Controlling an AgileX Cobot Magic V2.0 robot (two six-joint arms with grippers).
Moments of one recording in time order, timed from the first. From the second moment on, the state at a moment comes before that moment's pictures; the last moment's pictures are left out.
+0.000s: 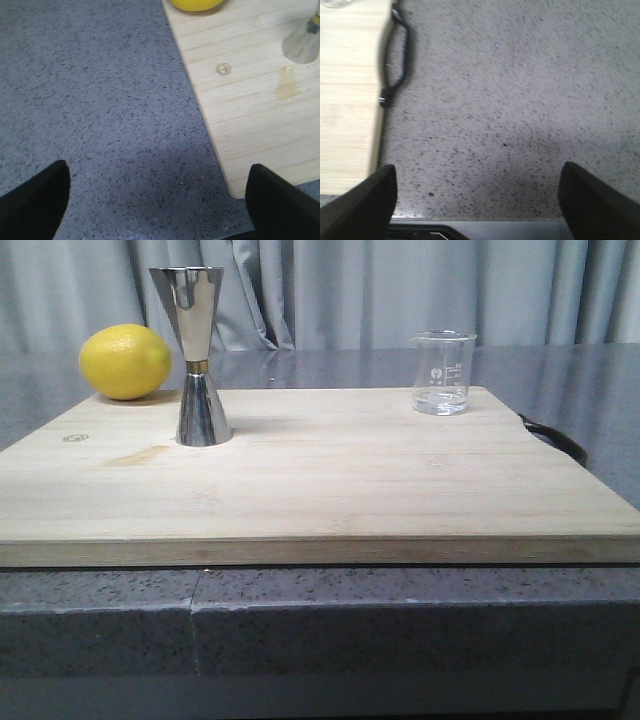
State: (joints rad) left arm -0.17 0.81 -0.94 0.00 1.01 0.12; right arm 0.30 0.77 -0.82 -0.24 0.98 0.33
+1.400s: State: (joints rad) left arm -0.17 0.68 -0.78 0.00 0.71 -0.02; right arm 0.30 0.43 -0.73 -0.28 0.83 0.35
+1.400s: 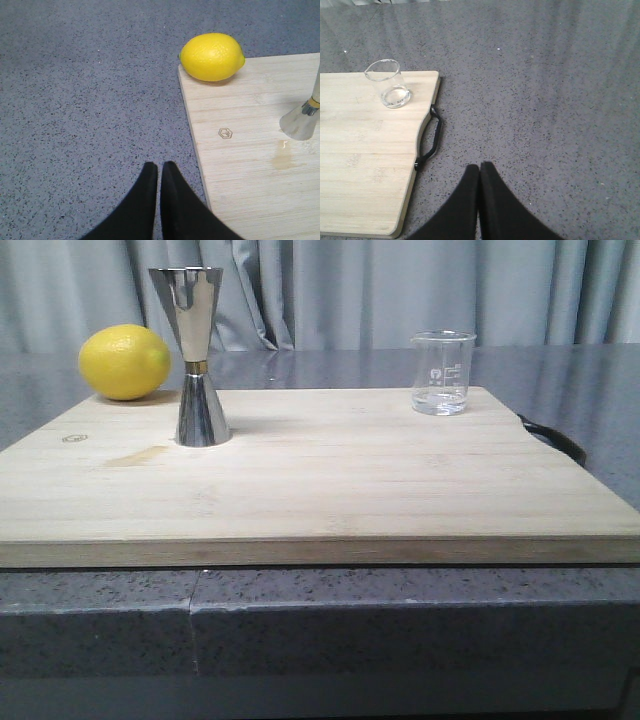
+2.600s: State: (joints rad) left arm -0.08 0.00 0.00 0.00 0.06 -0.02; right arm 0.30 0.43 -0.73 -0.29 0.82 0.35
